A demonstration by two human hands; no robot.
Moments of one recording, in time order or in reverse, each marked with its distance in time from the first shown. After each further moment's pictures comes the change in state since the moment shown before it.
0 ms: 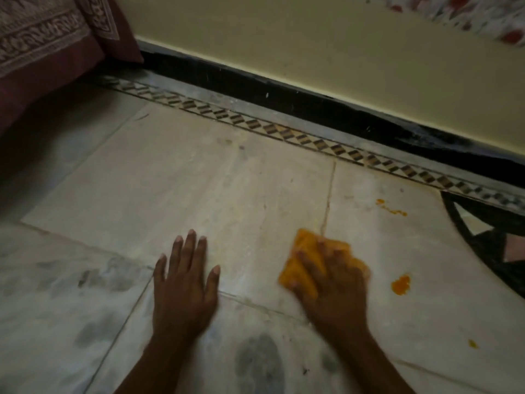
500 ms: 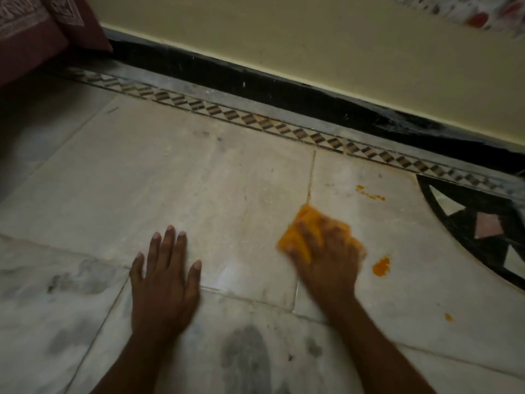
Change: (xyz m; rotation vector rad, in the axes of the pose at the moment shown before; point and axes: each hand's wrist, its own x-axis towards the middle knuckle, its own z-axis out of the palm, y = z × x) left_hand 0.002 0.000 0.000 -0.010 -0.023 -0.003; right_hand 0.033 0.015 0.001 -0.016 -0.032 0.215
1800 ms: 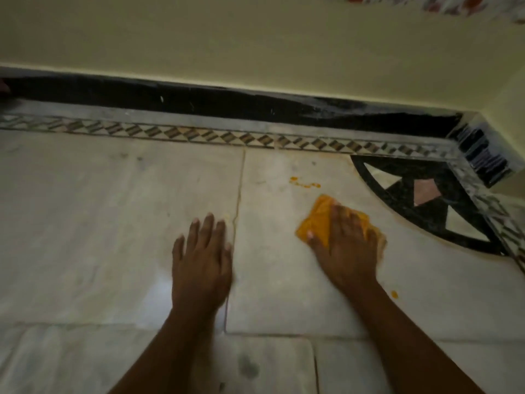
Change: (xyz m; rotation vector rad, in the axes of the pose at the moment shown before) left_hand 0.034 0.182 0.063 -0.079 -0.047 0.287; right_hand 0.016 0.162 -0.029 -0.044 -0.101 0.229
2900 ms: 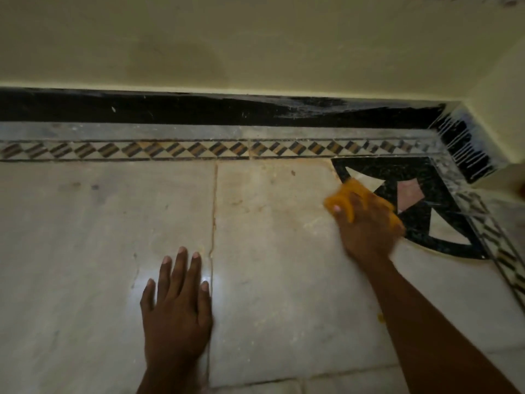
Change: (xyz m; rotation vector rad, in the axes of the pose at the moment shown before) left_hand 0.009 0.002 0.001 0.064 -0.015 -0.064; right_hand 0.098 0.070 -0.012 0.040 0.019 0.350
